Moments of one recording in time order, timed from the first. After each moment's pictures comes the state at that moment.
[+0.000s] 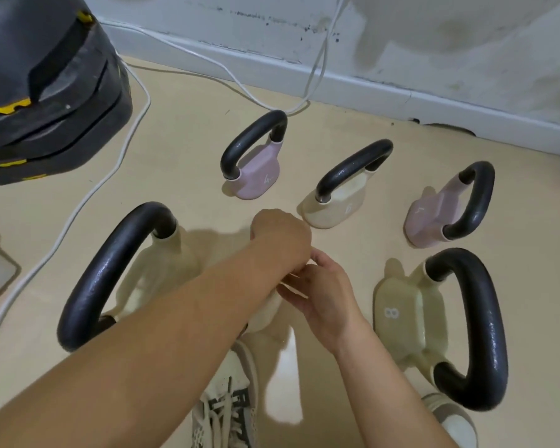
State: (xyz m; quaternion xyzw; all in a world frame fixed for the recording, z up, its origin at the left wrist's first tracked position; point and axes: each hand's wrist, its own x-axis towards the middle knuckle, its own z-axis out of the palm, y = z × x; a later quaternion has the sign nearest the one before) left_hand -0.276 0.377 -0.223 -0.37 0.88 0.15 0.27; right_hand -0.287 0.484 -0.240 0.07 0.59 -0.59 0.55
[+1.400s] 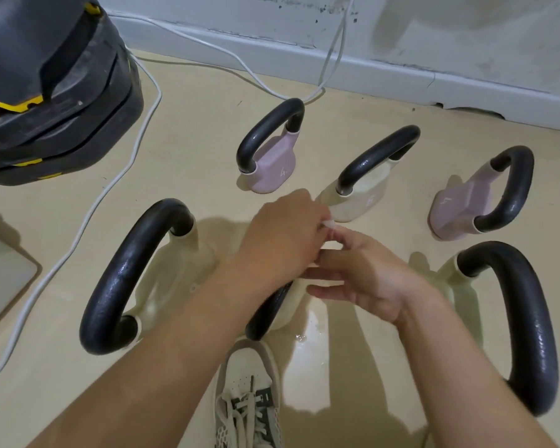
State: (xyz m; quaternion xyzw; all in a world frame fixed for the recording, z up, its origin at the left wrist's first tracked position) left_hand -0.233 0.371 -0.197 -0.30 0.92 0.24 0.02; right_hand -0.320 0.474 -0.208 -0.11 0.62 -0.44 0.64
